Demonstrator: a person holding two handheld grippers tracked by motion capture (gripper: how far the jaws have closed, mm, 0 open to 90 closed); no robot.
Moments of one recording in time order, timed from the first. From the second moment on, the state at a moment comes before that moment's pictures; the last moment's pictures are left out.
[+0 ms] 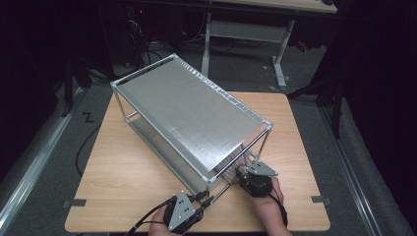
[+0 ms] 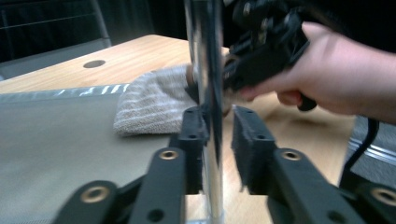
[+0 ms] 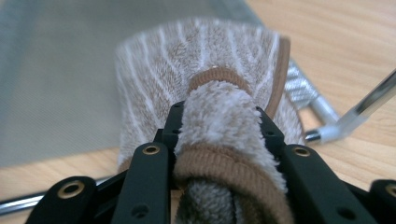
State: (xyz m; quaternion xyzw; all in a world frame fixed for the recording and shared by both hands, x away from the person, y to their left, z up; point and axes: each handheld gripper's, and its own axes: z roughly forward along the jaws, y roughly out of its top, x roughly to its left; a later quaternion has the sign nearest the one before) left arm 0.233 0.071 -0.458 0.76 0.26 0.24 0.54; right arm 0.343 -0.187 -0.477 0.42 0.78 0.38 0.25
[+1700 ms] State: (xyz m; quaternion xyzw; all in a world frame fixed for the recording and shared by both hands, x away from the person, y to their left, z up) left arm 0.267 0.149 -0.477 0.73 0.34 0.24 0.54; right arm 0.274 -0.157 -0.491 0.34 0.82 0.42 0.19
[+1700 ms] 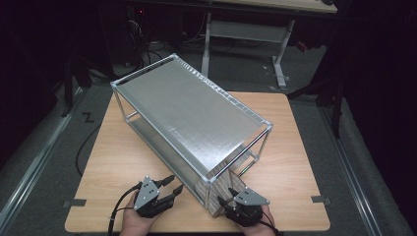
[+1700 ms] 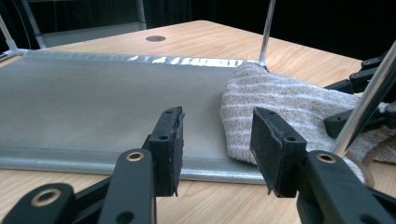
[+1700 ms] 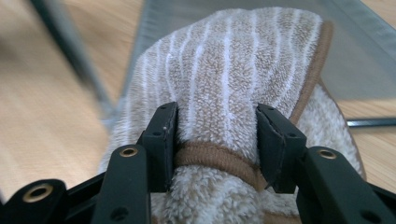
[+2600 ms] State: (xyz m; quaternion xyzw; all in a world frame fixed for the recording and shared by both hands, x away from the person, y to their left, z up) left arm 0.258 0.159 -0.480 0.73 0.35 0.25 0.53; right arm 0.318 -0.202 -0.493 0.41 0.79 0.38 0.25
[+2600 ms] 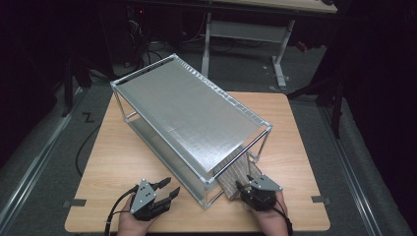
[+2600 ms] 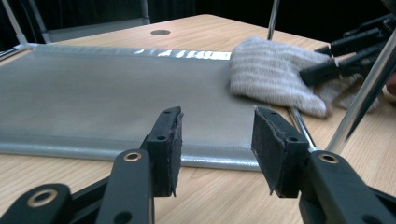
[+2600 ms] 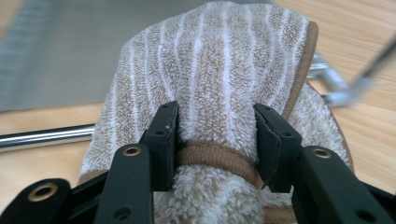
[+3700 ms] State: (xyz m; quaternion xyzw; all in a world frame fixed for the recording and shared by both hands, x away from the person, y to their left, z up) left arm 0.267 0.151 -0.477 0.73 0.35 0.28 0.52; right arm 0.284 -0.167 -0.493 0.35 0.83 0.39 0.20
